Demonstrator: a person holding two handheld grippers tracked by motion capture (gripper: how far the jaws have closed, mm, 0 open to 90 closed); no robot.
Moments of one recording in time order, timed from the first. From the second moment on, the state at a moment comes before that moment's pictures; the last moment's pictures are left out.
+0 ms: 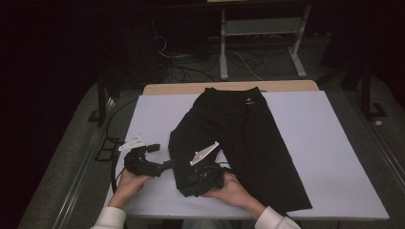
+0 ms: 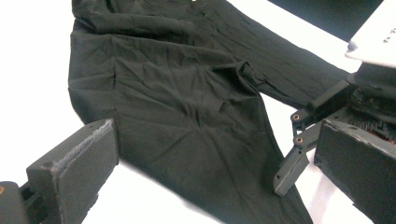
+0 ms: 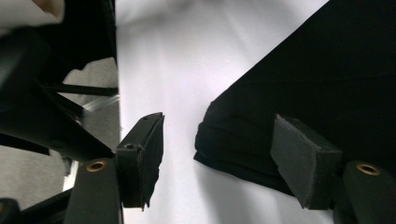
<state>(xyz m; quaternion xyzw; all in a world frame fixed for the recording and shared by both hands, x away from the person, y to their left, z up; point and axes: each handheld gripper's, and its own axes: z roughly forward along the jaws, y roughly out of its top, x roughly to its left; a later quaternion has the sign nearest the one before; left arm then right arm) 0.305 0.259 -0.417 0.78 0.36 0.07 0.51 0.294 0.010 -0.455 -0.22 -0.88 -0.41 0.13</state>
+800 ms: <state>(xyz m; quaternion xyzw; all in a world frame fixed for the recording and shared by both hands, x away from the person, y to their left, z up) 0.306 0.265 -0.415 0.78 0.37 0.07 0.51 0.304 -0.002 -0.439 -0.23 -0.87 -0.41 0.11</state>
